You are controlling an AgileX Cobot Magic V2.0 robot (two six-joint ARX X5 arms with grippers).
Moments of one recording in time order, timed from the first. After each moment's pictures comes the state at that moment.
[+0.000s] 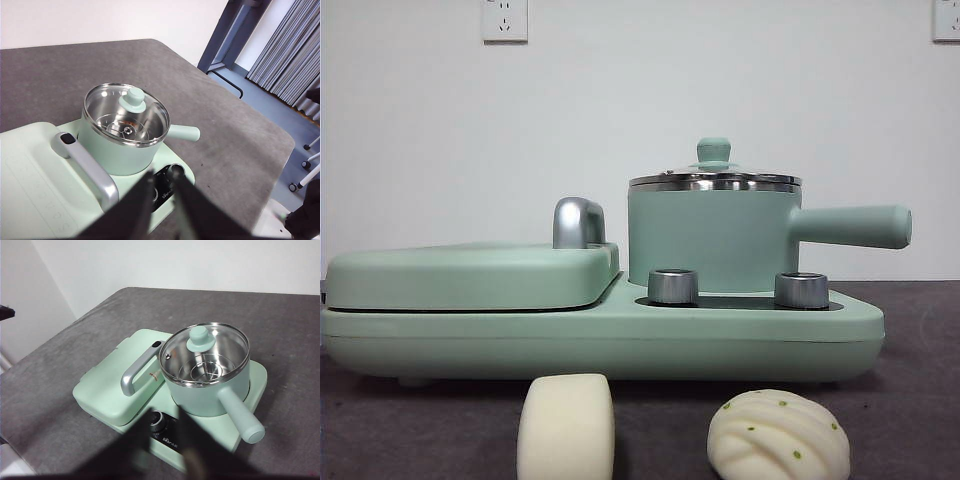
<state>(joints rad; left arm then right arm) -0.30 0.74 0.94 -0.51 0.63 -0.13 0.02 0.45 0.91 -0.80 -0.68 0.07</state>
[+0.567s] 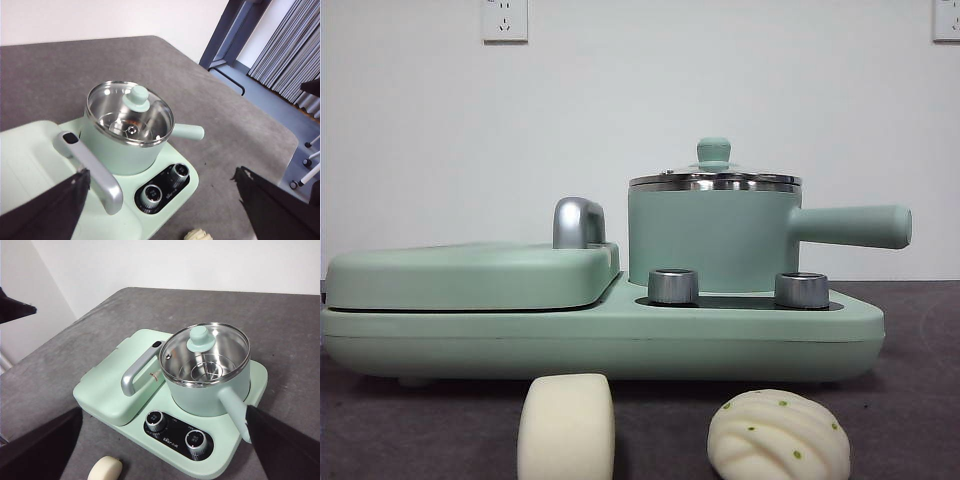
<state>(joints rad) -0.30 0.79 0.95 -0.49 0.63 -0.12 0.02 0.45 0.91 -0.80 -0.68 0.07</state>
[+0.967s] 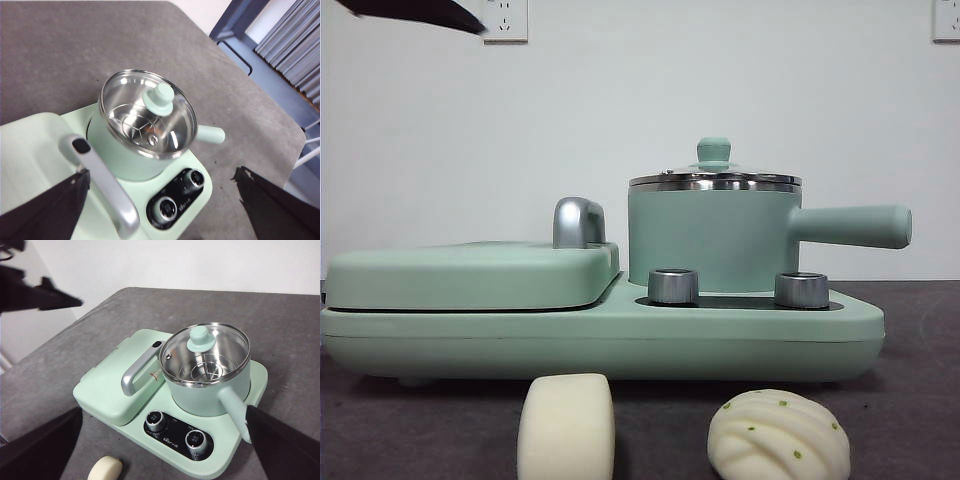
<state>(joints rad) -0.31 1.19 1.20 -0.53 0.62 -0.12 0.02 0.45 0.91 -0.80 -0.68 0.07</state>
